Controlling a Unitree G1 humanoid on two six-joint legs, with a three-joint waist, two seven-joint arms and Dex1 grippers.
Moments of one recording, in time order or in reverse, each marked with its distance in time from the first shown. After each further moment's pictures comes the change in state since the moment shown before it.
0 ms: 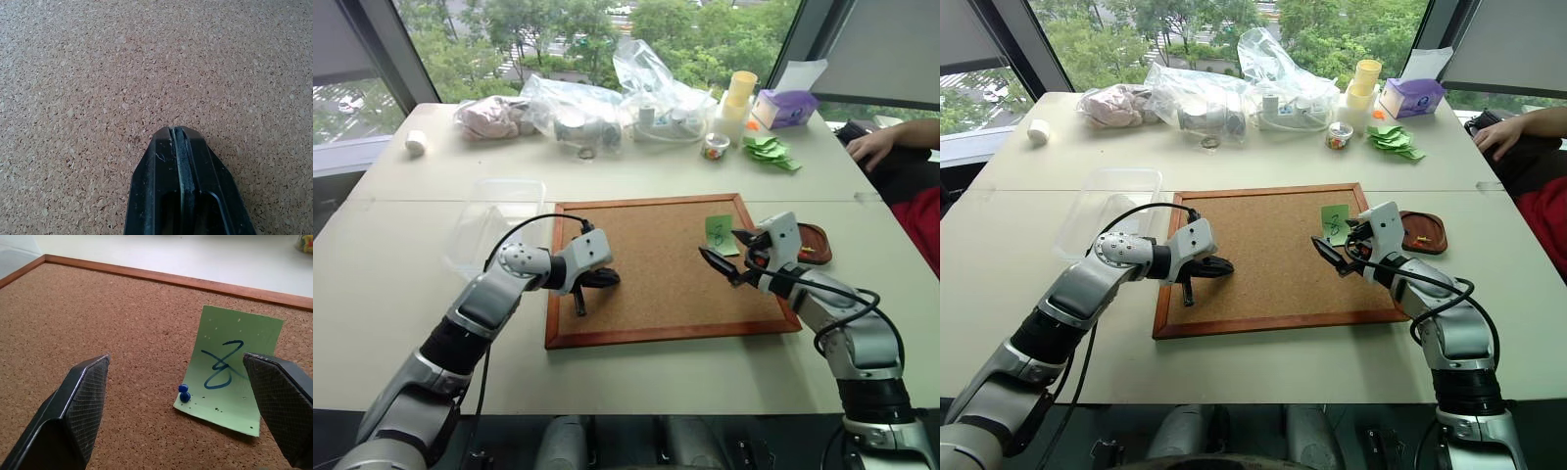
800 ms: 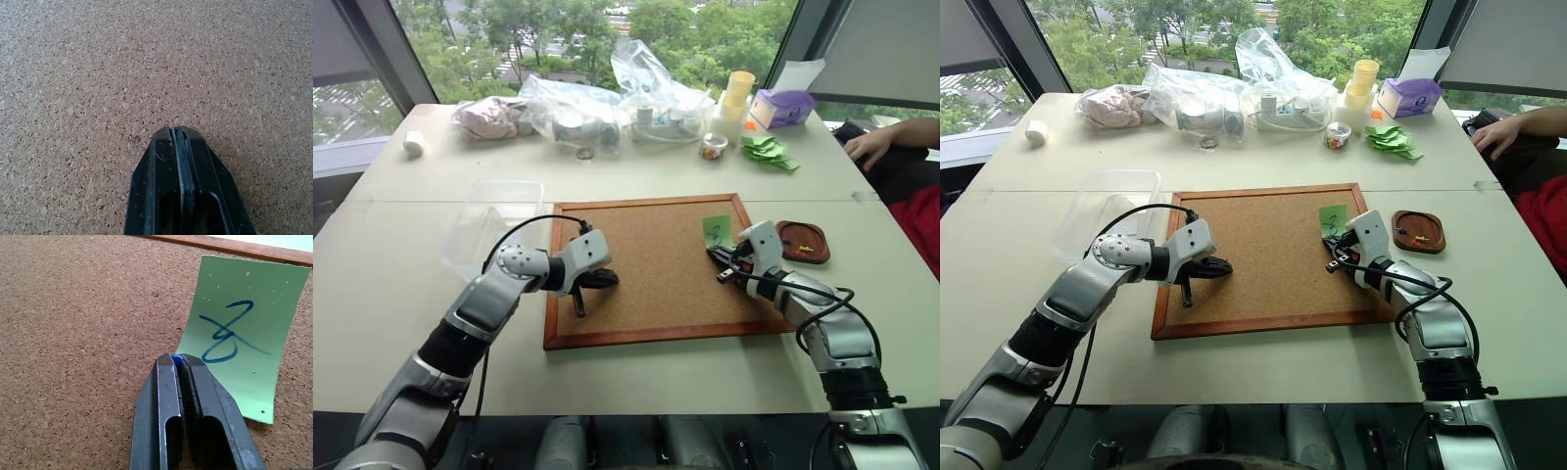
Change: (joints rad) left arm 0.014 0.001 0.010 -0.018 0.000 0.016 0.008; right arm -0.044 0.016 0.043 0.145 -0.114 -0.081 0.023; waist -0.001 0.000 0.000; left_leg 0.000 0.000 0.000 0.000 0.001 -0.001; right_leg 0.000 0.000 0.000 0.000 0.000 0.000
